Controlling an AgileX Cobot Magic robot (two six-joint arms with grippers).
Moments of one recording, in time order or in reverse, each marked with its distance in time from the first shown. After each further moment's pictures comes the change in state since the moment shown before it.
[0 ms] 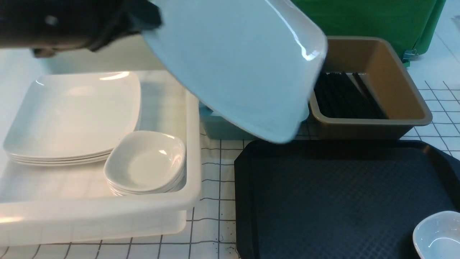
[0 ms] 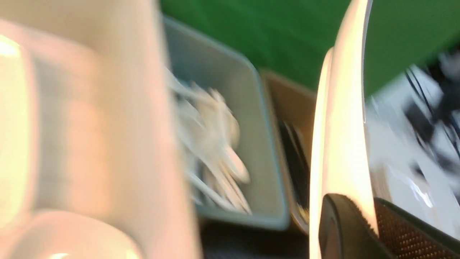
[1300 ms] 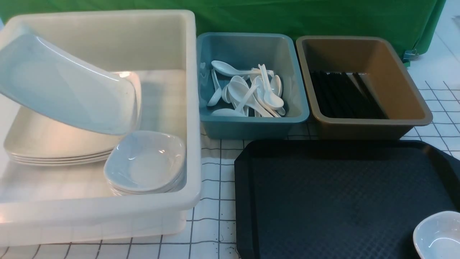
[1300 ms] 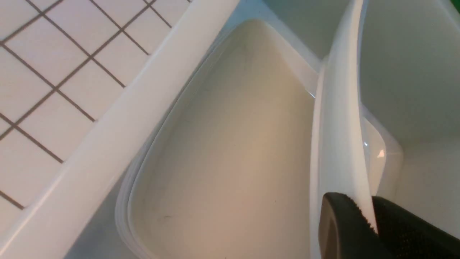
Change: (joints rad) right arm 0.000 0.000 0.000 0.001 0.001 0.021; left arm 0.748 0.432 0.000 -0.447 0.051 0.521
